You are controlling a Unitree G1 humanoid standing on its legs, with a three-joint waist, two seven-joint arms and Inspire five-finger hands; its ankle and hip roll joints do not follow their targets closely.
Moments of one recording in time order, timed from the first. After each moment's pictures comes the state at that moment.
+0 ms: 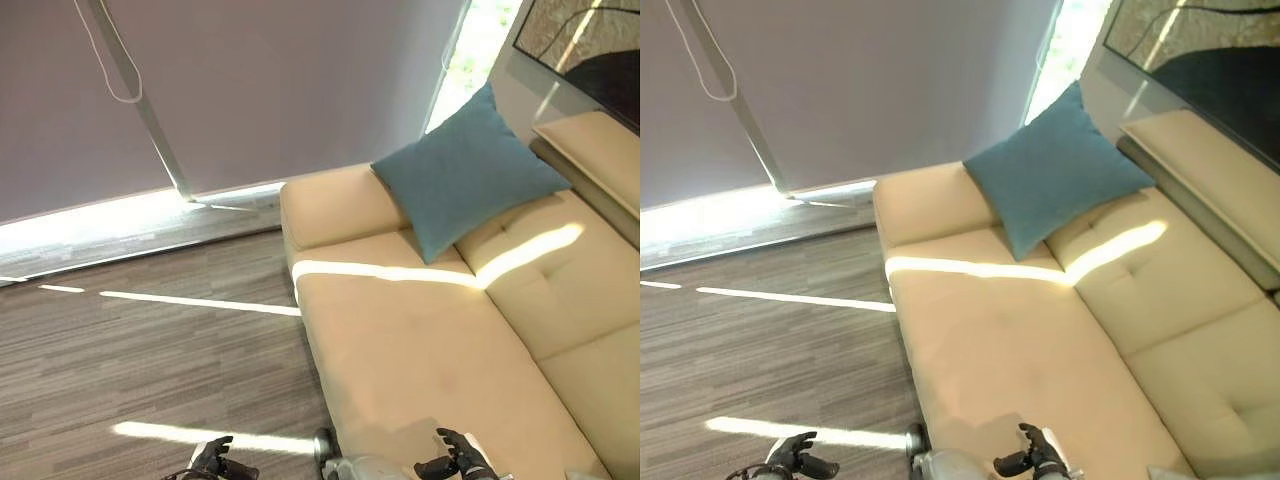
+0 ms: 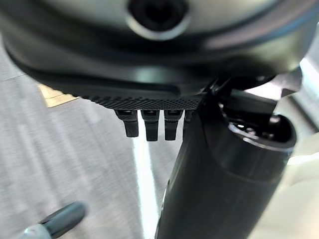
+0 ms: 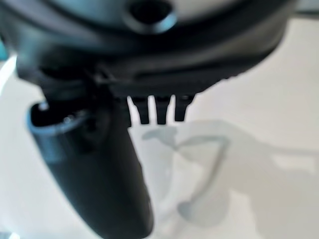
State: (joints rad) left arm -0.04 0.24 -0.19 1.20 -0.04 -0.07 0.14; right arm 0.03 -0.31 0.22 1.04 -0.07 -0.04 -0.18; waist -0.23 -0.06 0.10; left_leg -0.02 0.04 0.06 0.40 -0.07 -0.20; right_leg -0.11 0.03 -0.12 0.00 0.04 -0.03
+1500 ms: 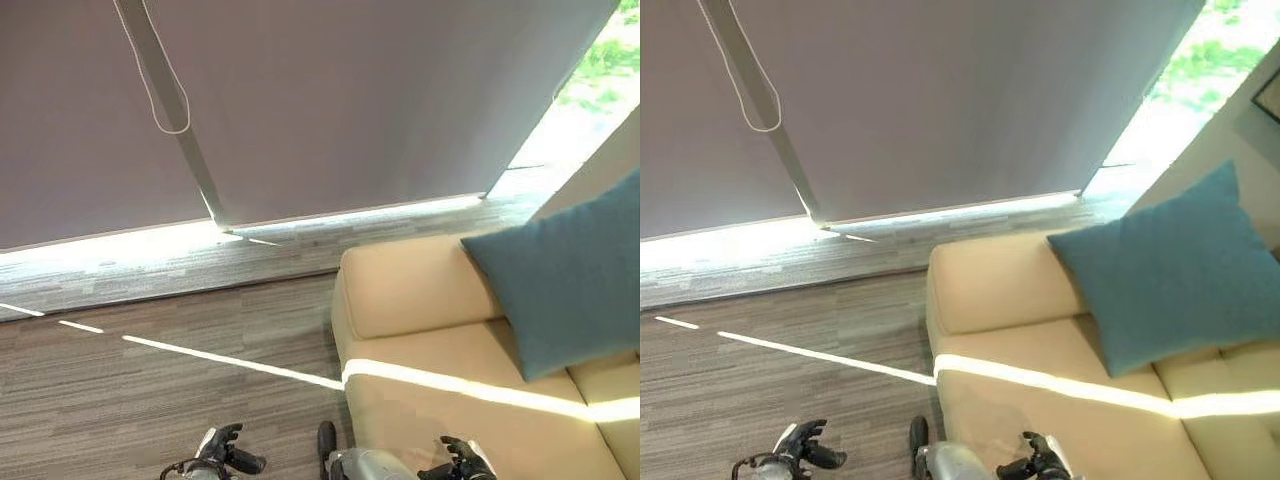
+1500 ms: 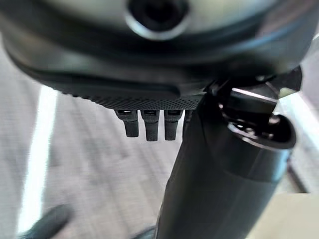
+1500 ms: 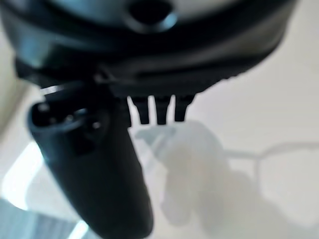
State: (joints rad) left arm -0.05 0.25 -0.24 1.16 -0.04 -0.07 0.12; right arm 0.03 -0.30 0.21 1.07 -0.08 -0.04 -0.18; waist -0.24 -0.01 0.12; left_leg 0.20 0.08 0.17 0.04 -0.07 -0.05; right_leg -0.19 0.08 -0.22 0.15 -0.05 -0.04
